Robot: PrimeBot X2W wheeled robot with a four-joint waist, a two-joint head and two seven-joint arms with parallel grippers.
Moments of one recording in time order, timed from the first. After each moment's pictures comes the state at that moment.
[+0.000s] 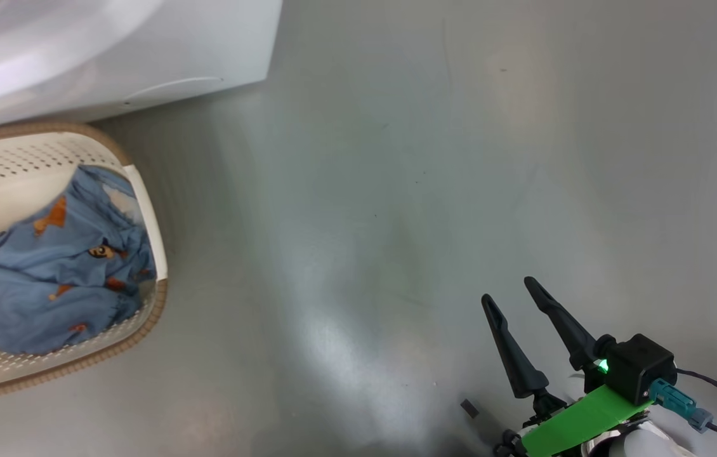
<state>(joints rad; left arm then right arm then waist) -1.51 0.30 0.02 1.18 -0.12 0.00 -0.26 -0.10 -0.14 0.24 0.09 0.31 0.13 -0.25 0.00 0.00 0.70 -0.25</state>
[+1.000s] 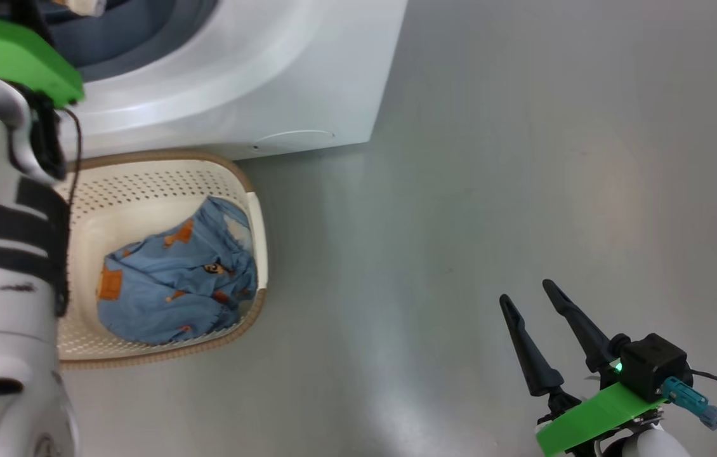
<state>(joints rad) -1.24 0.11 0.08 1.12 -0.23 0.01 -0.26 -0.10 -0.15 0.20 0.12 0.31 0.13 -0.25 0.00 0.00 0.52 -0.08</state>
